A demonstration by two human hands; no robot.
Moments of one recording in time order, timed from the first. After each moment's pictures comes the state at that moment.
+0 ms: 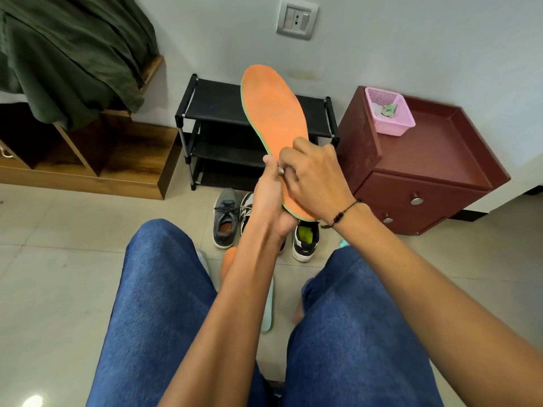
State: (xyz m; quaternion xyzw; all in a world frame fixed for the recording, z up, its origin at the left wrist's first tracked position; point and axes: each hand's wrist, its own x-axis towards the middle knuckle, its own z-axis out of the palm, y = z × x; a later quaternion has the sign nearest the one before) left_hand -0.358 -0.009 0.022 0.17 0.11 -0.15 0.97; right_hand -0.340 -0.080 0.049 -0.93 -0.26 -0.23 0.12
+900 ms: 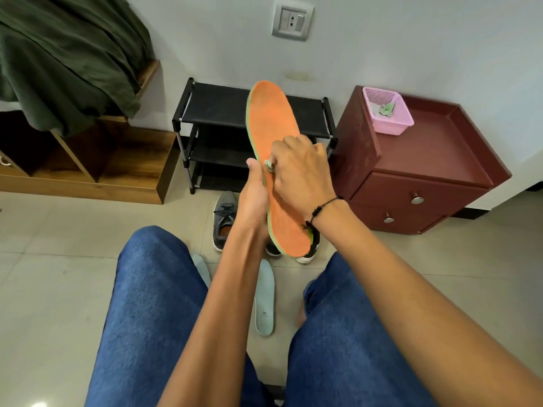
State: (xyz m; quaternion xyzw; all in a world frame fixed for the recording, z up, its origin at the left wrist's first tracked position) left_hand -0.353 0.009 0.016 0.43 0.17 -0.06 0.88; right_hand -0.329 -0.064 0.045 -0.96 -0.19 -0.19 0.05
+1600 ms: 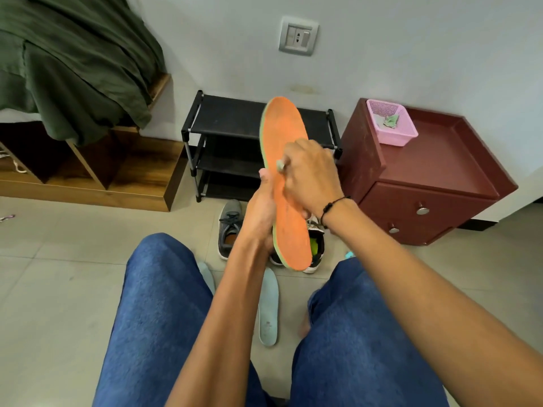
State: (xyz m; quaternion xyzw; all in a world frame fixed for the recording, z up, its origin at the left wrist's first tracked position) left_hand -0.360 0.012 0.020 0.45 0.14 -0.11 0.88; right_hand -0.313 -0.070 0.046 -0.96 -0.19 -0.20 0.11
